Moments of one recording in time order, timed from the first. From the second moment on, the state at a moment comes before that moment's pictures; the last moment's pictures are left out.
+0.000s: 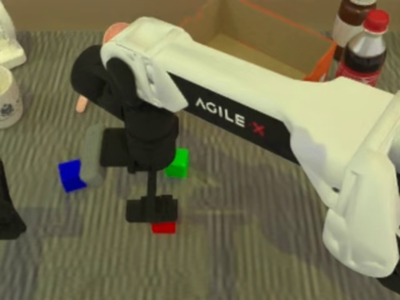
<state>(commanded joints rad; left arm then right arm) 0.00 0.00 0.00 0.00 0.00 0.00 0.90 2.54 2.42 -1.44 -0.01 -0.67</state>
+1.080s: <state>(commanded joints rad) -0.31 1.36 1.14 -0.75 0.00 -0.23 0.35 1.06 1.08 -0.61 -0.06 -0.28</state>
